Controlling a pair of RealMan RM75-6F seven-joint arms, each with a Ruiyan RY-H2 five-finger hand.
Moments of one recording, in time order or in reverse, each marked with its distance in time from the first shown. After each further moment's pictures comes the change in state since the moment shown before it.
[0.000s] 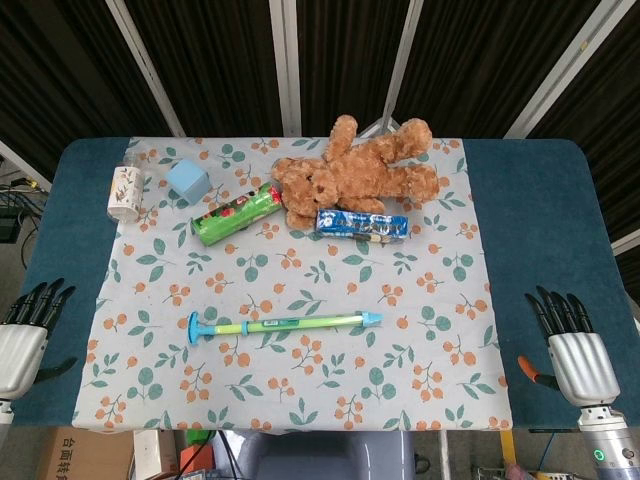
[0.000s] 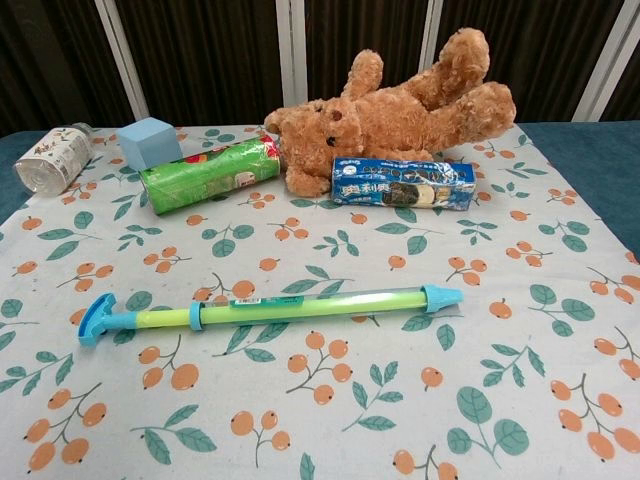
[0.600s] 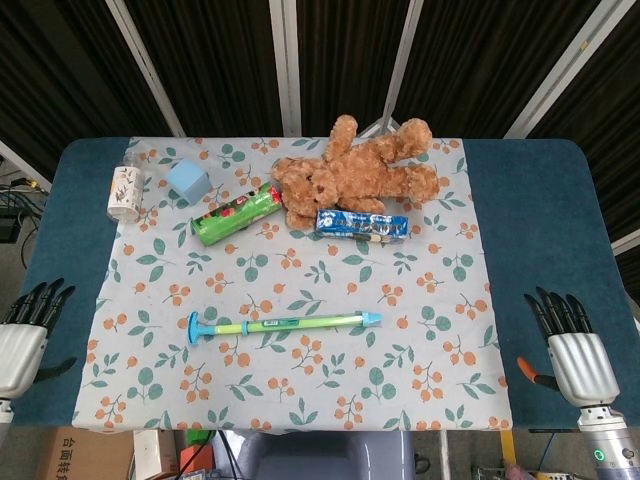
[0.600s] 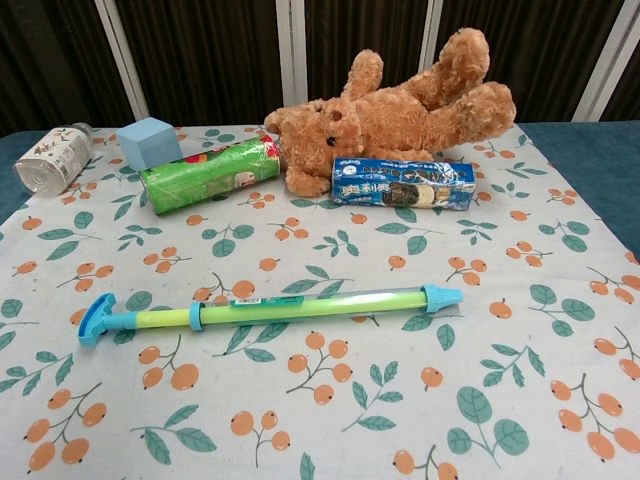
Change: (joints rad) left arm -0.005 0.004 -0.001 -0.007 -0.007 -0.014 0.003; right arm 0.001 0.009 -0.005 -0.008 0.004 -0.009 0.008
